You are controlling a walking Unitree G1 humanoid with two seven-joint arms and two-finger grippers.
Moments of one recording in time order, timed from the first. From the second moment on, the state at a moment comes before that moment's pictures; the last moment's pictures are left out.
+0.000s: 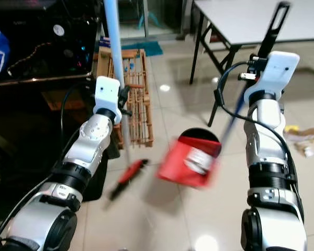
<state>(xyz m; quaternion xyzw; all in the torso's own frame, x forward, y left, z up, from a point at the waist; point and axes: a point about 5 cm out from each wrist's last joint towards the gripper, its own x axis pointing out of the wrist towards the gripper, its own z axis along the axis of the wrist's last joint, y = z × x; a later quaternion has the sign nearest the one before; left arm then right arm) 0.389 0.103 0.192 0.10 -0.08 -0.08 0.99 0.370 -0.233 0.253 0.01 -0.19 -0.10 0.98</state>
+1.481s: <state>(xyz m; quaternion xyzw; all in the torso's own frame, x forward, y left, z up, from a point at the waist) 0.389 0.107 0.188 0.10 -0.07 -0.08 0.99 0.371 -0.229 0.251 0.01 -0.19 -0.10 0.98</state>
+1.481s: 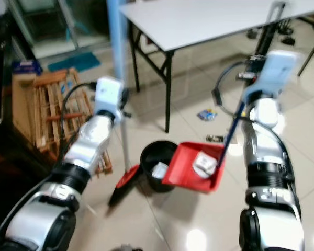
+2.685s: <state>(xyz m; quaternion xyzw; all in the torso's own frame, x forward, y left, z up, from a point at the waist) 0.388 0.096 0.187 0.11 -0.07 -0.09 0.99 0.370 -0.222 0.242 -0.01 -0.18 -0.08 0.98</state>
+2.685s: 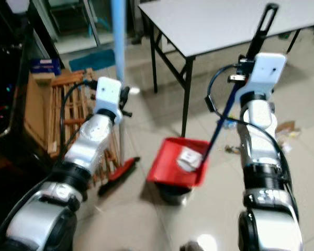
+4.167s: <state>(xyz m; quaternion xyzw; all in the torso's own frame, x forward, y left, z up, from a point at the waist) 0.388 0.094 0.191 0.09 -0.08 -0.09 0.99 0.378 -0.226 0.258 -0.08 -0.18 -0.05 0.98</state>
